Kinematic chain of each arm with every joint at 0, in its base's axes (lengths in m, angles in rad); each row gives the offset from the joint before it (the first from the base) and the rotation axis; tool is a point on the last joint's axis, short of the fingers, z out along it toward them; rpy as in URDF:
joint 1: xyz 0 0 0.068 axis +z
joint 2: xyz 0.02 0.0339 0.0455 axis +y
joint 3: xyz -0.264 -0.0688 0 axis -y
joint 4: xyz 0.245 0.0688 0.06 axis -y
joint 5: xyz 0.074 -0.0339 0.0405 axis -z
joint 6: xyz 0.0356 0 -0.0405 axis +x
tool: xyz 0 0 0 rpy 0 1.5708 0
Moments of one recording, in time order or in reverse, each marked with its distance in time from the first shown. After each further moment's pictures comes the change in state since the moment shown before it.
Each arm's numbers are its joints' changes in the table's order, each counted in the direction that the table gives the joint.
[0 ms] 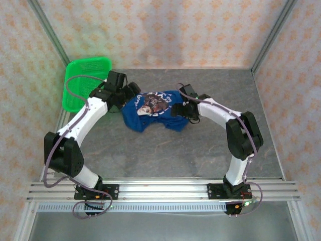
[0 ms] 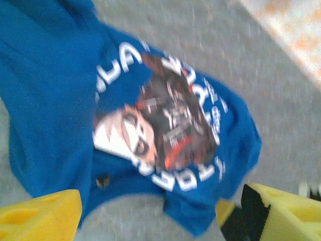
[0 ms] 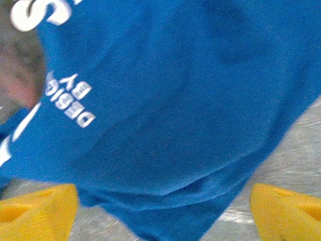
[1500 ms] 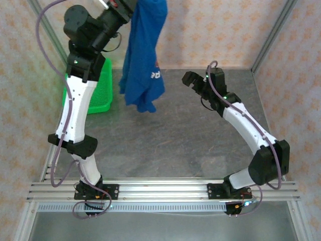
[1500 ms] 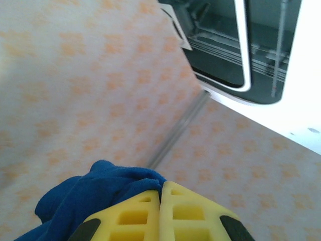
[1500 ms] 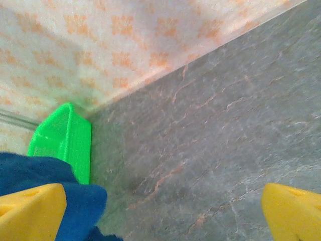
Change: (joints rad) left arm -0.009 0.320 1.223 0.410 0.231 0.066; right arm -0.140 -0.387 -0.047 0.328 0.069 0.179
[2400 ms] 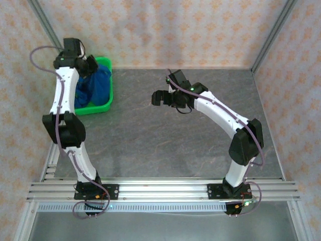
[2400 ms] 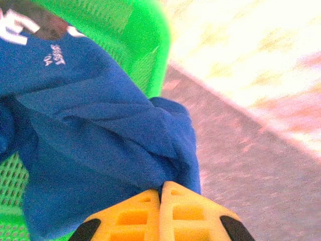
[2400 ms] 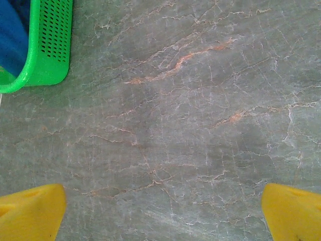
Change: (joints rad) left arm 0.510 0.093 -0.445 -0.673 -0.086 0.319; right arm 0.292 0.333 0.383 -0.489 -0.081 -0.179
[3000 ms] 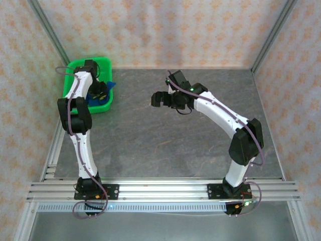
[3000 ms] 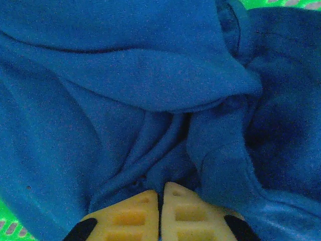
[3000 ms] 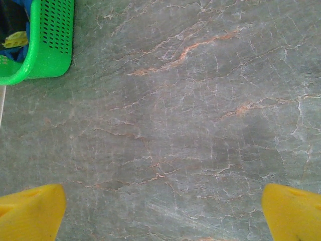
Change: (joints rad) left arm -0.015 0.351 -0.055 -0.165 -0.105 0.051; right arm 0.000 0.000 -0.011 -0.006 -0.030 0.005
